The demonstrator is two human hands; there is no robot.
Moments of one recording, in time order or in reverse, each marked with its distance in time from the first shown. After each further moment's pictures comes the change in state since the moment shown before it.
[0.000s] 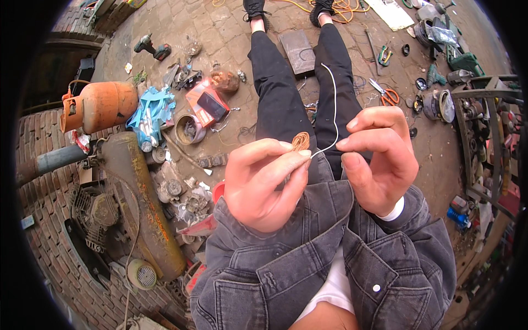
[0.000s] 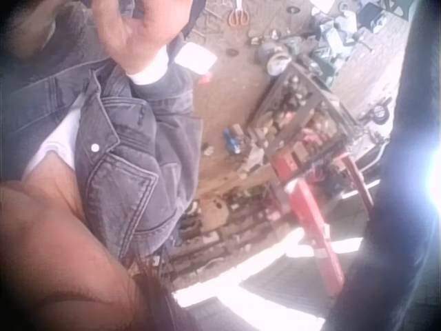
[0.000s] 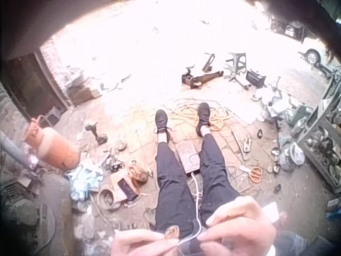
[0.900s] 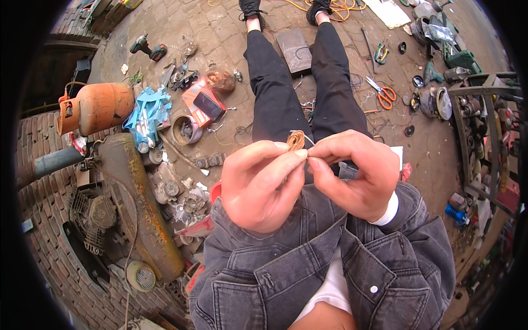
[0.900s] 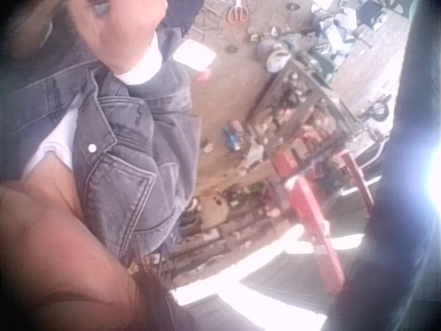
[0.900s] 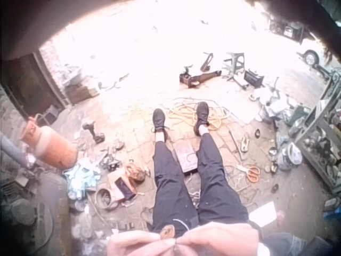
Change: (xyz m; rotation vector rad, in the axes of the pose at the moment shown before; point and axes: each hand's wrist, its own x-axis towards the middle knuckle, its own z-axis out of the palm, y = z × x) left_hand -0.003 0.000 0.001 0.056 0.020 0.045; right_hand -0.008 -0.008 0.016 0.081 -0.109 0.138
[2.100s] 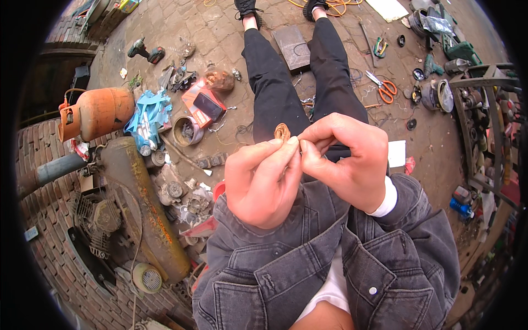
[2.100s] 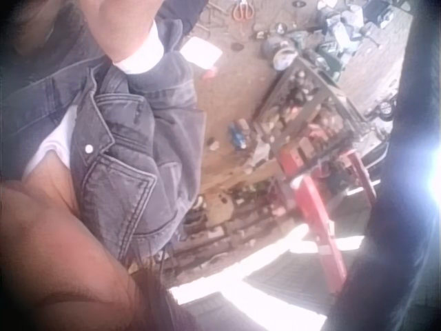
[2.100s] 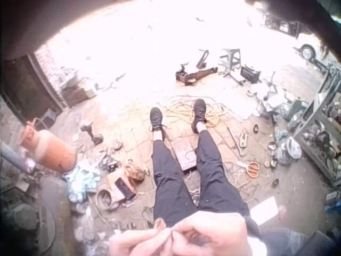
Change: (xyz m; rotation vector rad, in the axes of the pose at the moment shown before) left_hand -0.001 0.006 0.011 0.242 0.063 -0.071; right_hand 0.005 0.009 0.008 0.036 -0.005 0.169
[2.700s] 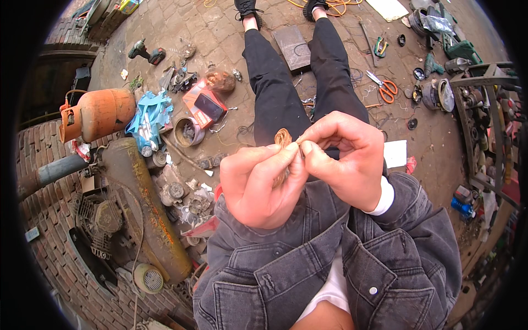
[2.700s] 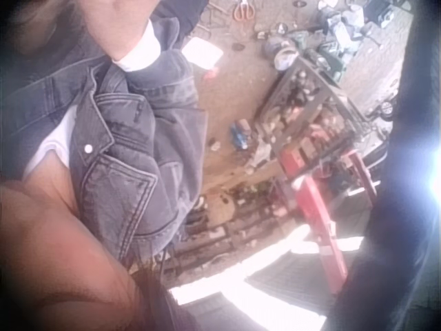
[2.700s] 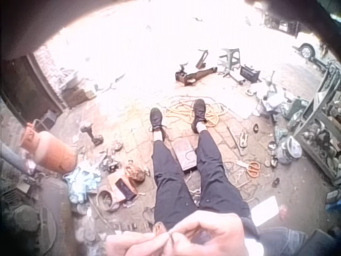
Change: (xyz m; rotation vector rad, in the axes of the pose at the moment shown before) left_hand 0.000 -0.005 -0.001 -0.032 0.015 0.086; right_hand -0.007 -0.001 0.005 0.362 -0.013 0.264
